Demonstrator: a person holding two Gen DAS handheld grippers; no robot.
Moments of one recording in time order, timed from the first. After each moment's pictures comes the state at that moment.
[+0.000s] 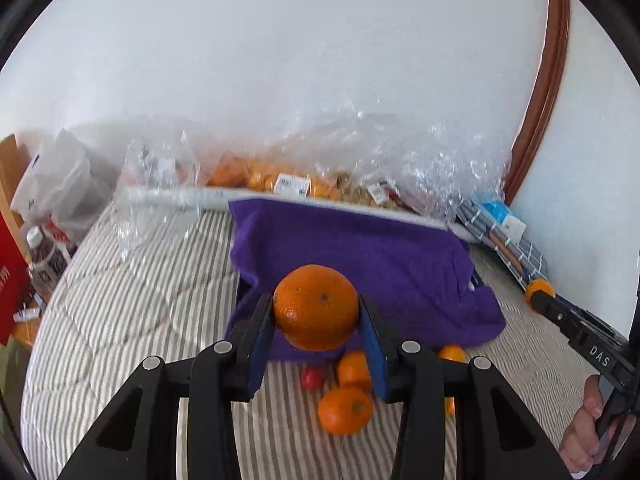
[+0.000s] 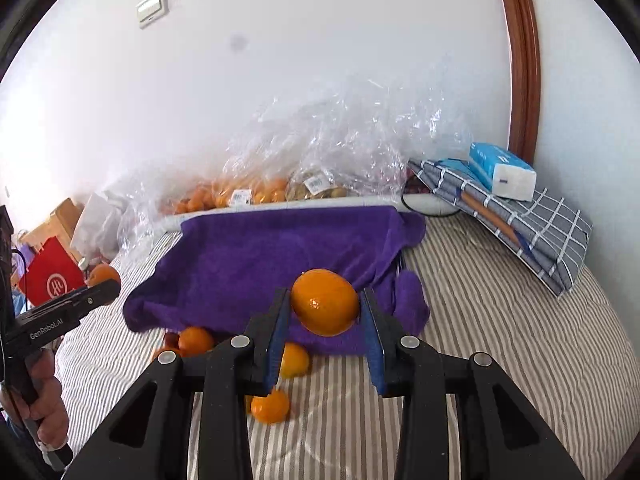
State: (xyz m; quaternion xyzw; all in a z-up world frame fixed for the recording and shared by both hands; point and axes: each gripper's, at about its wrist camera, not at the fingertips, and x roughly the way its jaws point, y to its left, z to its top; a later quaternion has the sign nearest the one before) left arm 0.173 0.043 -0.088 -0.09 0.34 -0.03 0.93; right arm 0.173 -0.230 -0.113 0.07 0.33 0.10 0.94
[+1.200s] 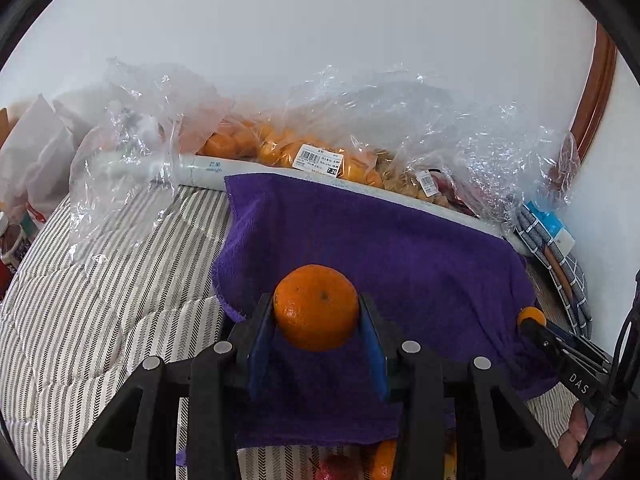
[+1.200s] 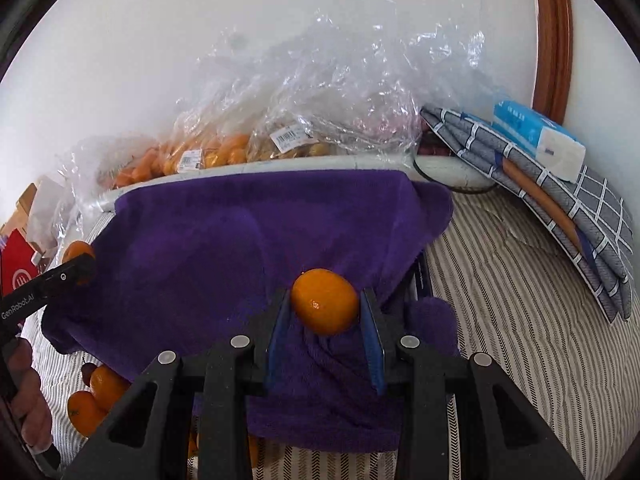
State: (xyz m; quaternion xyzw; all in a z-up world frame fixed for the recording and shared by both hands) left arm 0.266 0.047 -0.158 -0.11 0.39 0.01 0.92; right arm 0.280 -0.214 -0.185 0.05 0.40 0.08 0.91
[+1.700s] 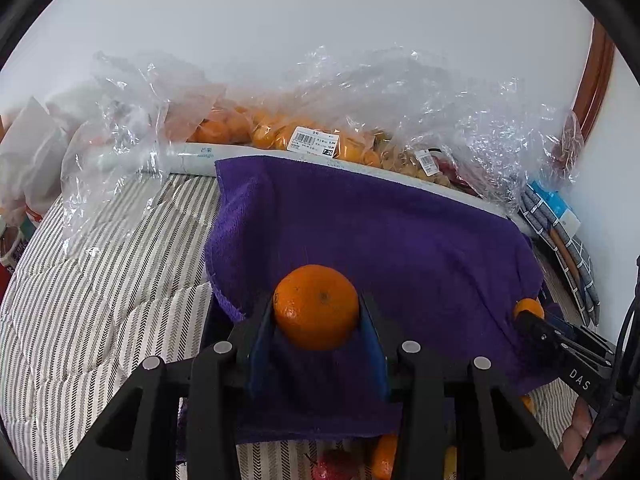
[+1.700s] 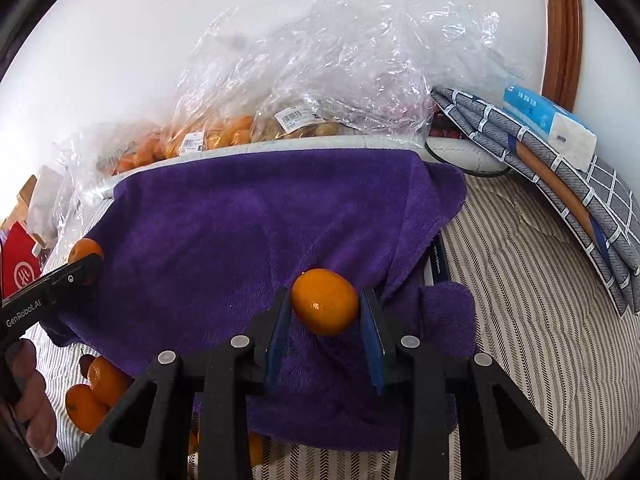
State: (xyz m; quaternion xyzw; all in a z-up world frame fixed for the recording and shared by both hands) left arm 0.270 0.039 -0.166 -0.09 0.41 0.00 0.91; right arm 0.284 -0.208 -0.194 0.05 0.43 0.09 0.90
